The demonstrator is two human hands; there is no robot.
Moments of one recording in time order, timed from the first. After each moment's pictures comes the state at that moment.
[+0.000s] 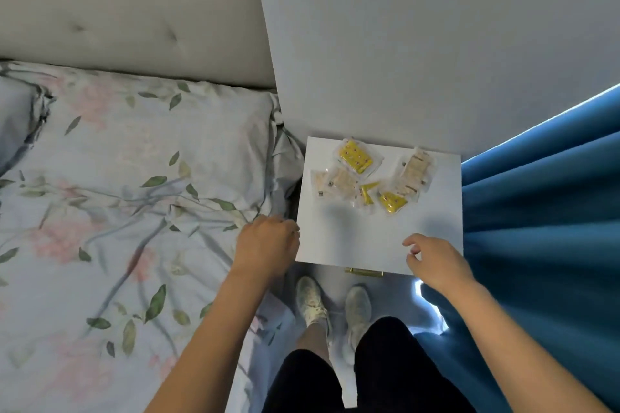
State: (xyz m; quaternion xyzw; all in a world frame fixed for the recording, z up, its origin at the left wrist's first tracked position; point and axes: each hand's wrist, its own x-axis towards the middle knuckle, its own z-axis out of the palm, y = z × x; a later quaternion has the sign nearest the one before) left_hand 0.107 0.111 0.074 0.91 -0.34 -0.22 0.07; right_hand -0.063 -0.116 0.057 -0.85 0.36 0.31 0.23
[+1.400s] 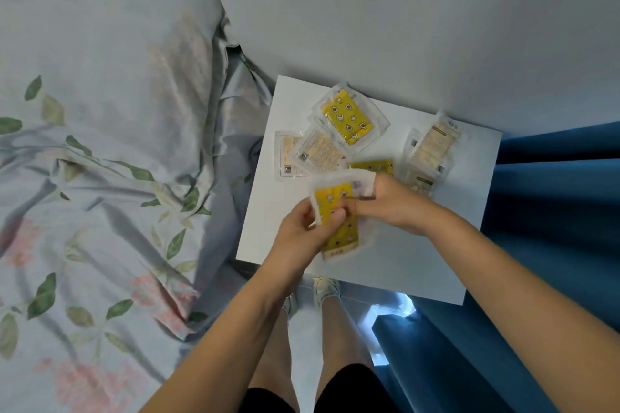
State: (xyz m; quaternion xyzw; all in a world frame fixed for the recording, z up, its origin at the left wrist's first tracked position) left_hand 0.074 -0.019 -0.083 0.60 0.16 -0.50 0.60; right_hand 0.057 -0.189 -0.082 -0.63 0.25 0.34 0.65
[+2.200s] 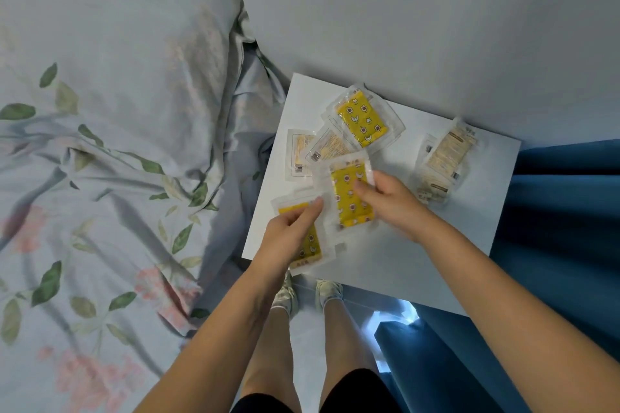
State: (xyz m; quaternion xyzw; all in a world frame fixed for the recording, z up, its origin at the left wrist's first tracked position) left_hand 0.087 0.005 -0.097 0.64 0.24 -0.51 0.52; right_hand 0.055 -0.179 -0.116 -0.65 0.34 0.29 0.62
